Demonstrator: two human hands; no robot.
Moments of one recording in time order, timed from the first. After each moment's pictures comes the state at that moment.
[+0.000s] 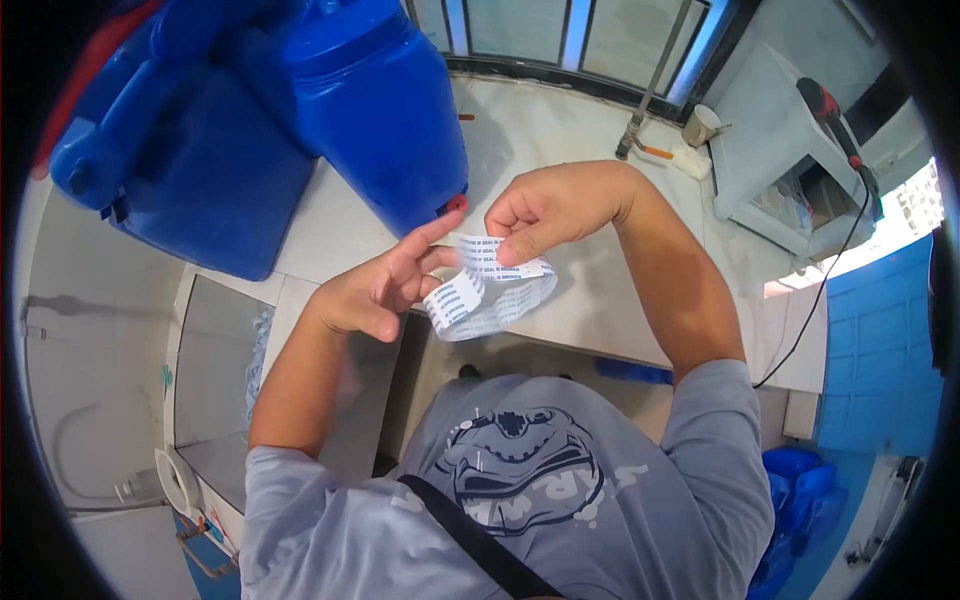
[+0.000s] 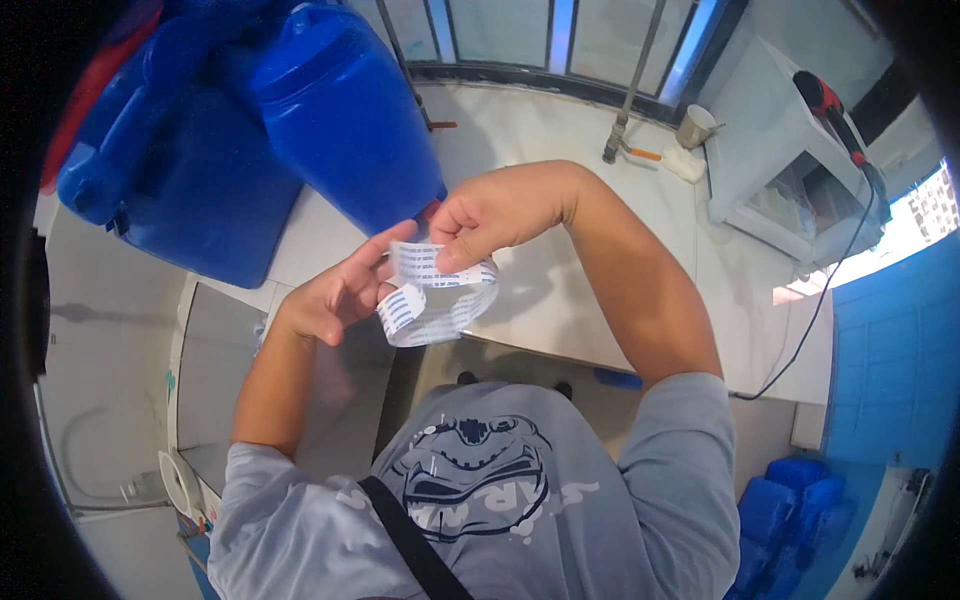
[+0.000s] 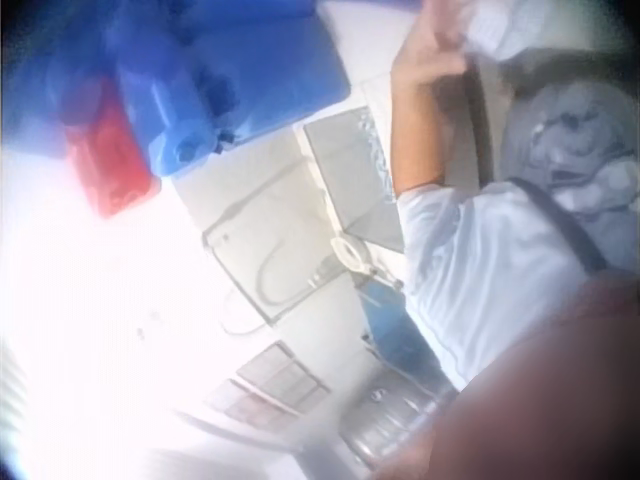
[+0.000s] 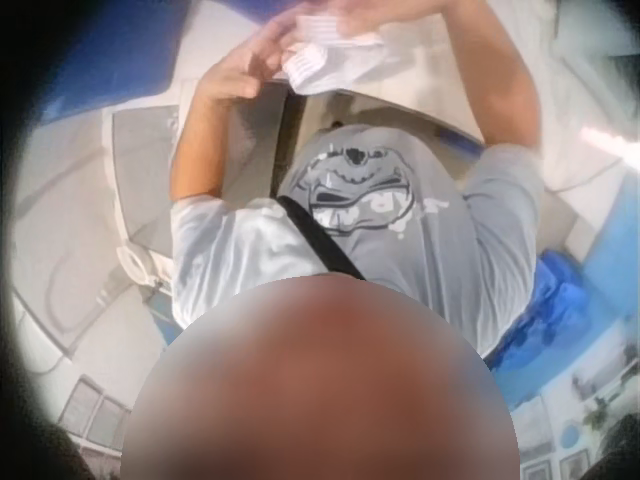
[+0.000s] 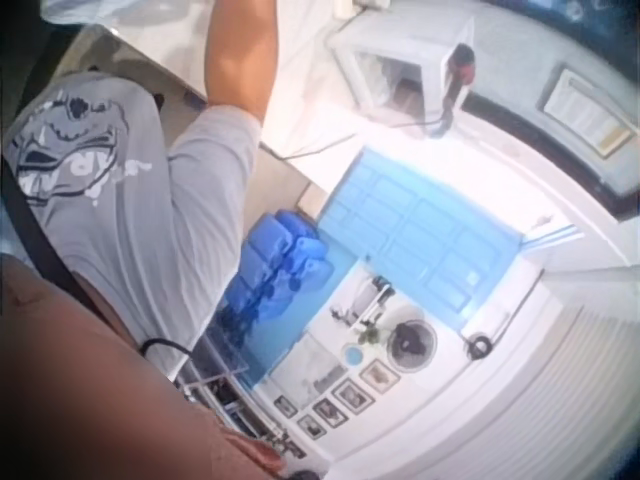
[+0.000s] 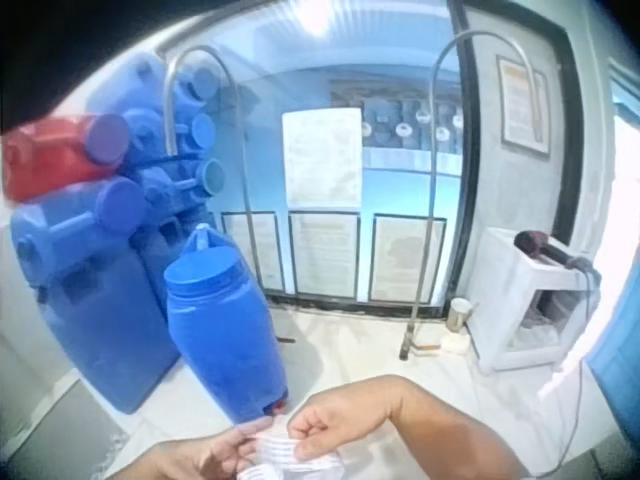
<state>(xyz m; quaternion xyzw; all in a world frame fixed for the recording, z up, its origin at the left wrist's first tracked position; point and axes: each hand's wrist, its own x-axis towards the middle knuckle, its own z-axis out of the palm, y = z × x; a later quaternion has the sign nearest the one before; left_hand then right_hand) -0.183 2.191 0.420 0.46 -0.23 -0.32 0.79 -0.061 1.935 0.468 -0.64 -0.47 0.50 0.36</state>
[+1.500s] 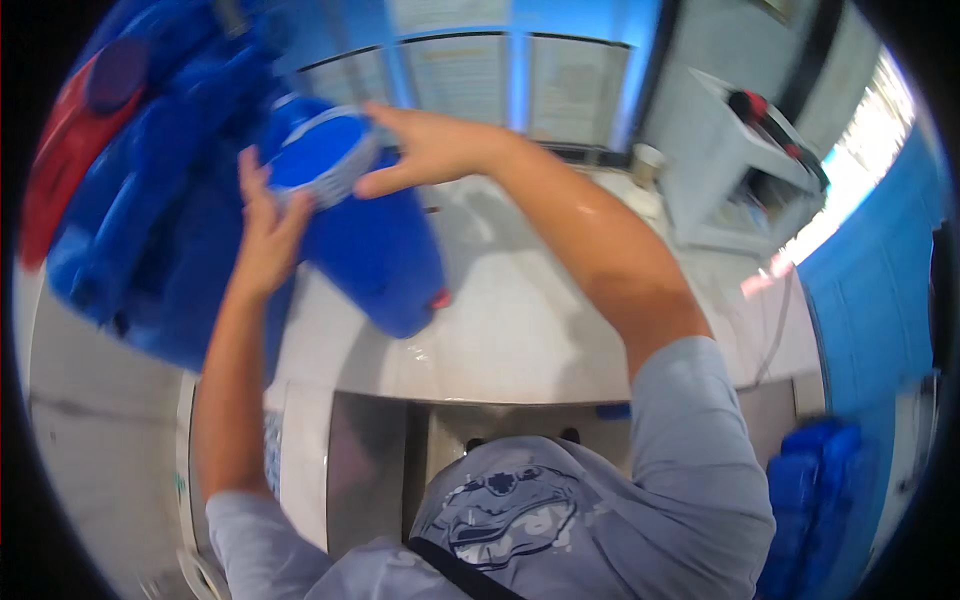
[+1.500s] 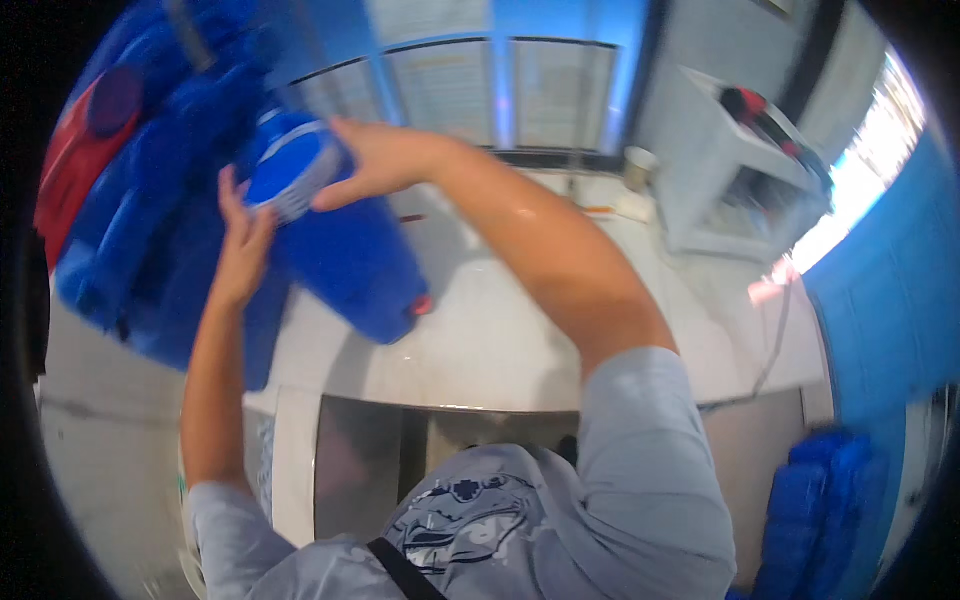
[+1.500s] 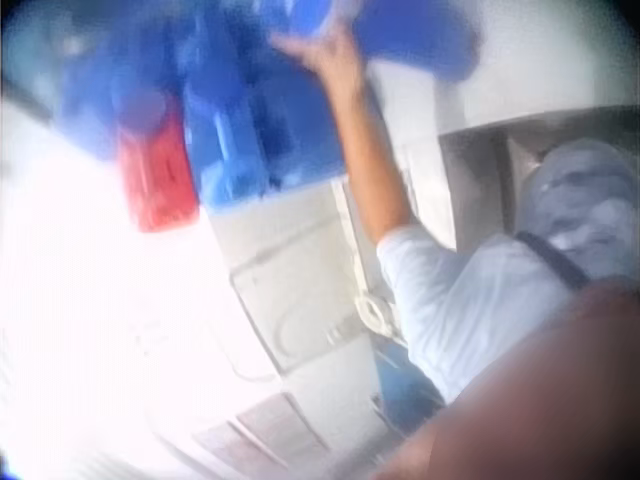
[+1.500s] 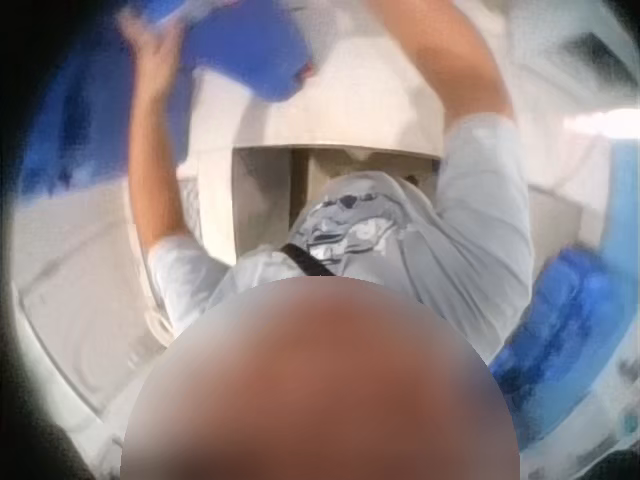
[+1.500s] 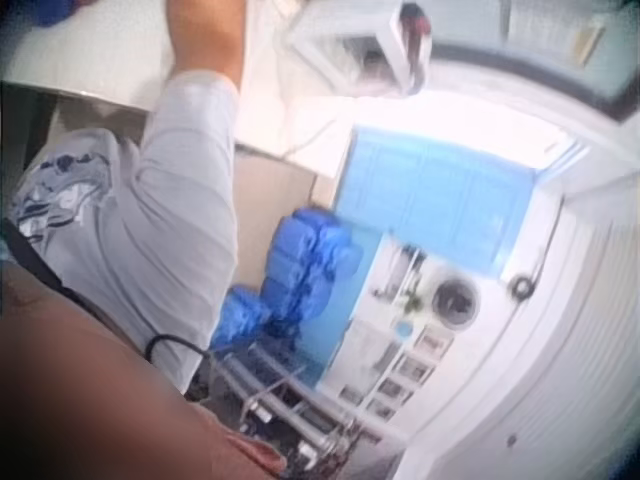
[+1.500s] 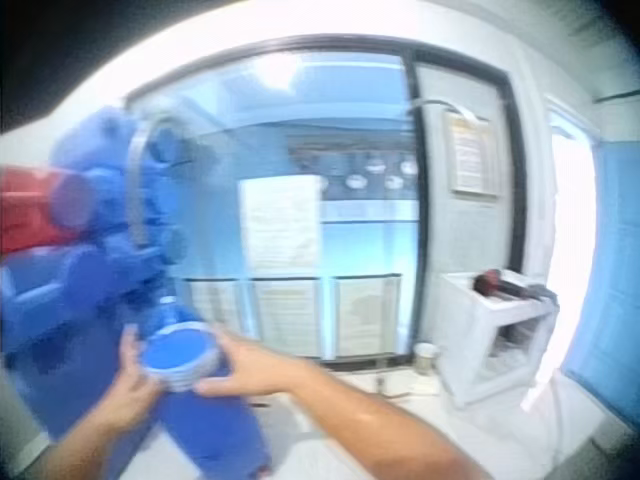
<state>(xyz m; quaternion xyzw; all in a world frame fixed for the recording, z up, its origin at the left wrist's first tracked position) -0.039 2.282 0.502 0.85 -0.19 0.27 0.40 0.038 2.014 0.537 -0.83 -0.44 -0.09 0.32</state>
